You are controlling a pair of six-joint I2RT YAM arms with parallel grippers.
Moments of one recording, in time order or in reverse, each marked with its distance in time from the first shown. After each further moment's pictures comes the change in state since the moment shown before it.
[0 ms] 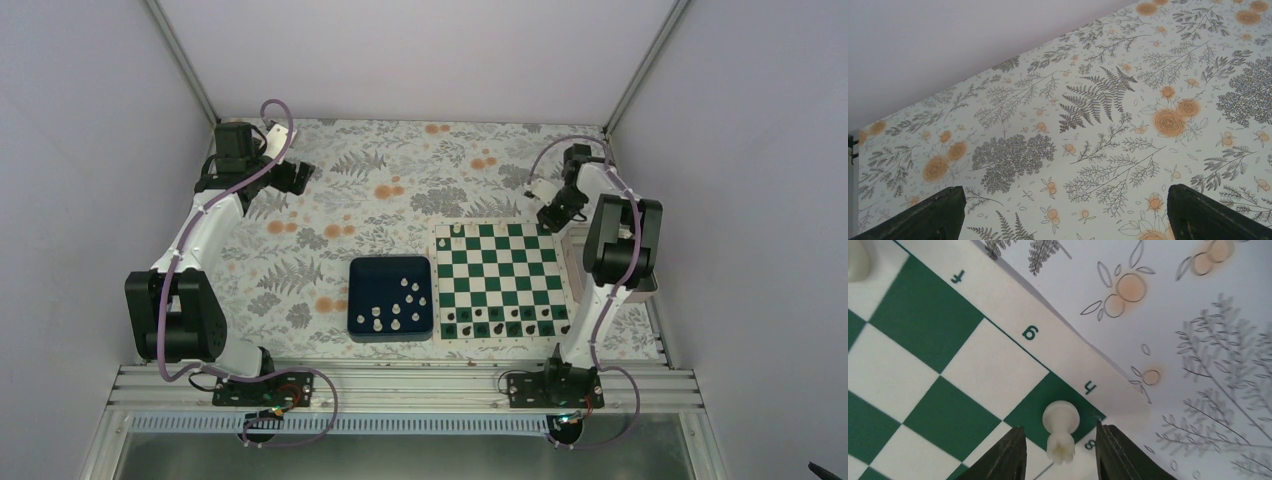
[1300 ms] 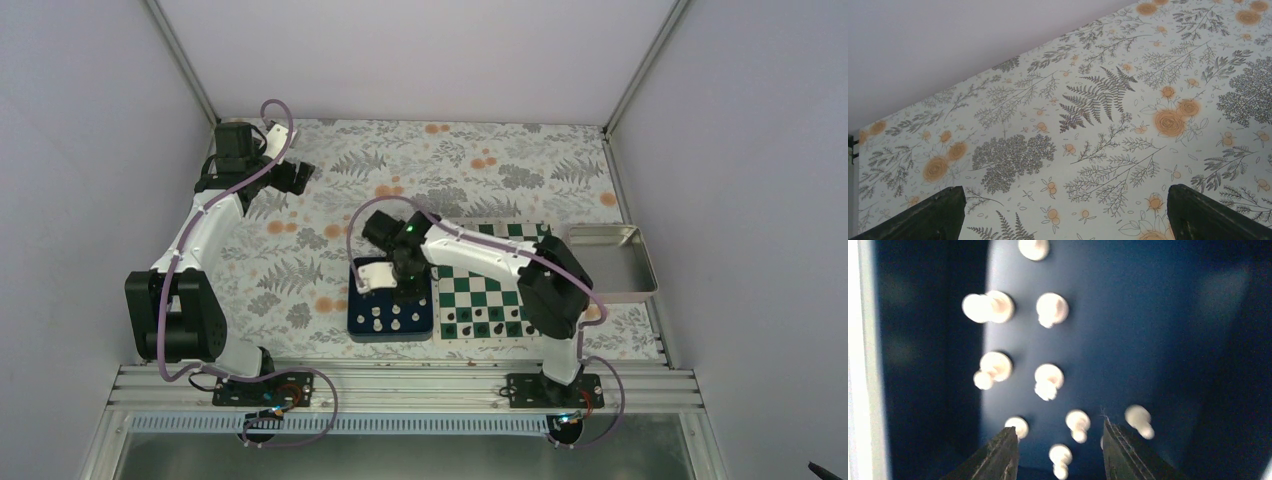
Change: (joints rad) left arm 0.000 0.000 0.000 0.000 0.000 0.000; right arm 1.101 -0.156 -0.005 -0.108 -0.046 0.127
